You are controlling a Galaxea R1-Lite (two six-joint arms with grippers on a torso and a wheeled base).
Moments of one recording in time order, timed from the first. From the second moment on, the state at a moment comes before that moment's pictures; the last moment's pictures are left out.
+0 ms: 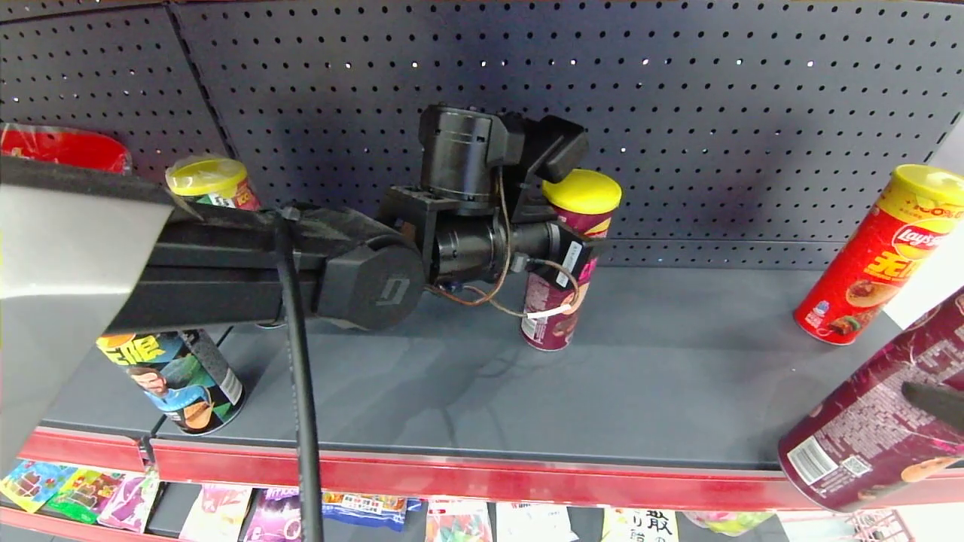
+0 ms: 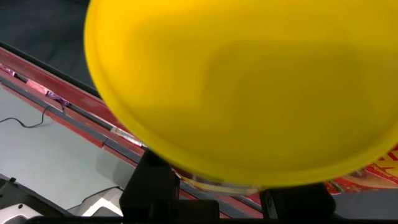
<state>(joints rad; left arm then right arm) -0.76 2.07 -1.59 -0.27 -0.16 0.15 0.21 0.82 -0.66 0.15 0.18 -0.13</state>
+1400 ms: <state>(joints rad) -0.58 1.81 -1.19 -0.28 -0.99 0.37 0.21 0.82 -0.70 0.16 0.18 -0.13</state>
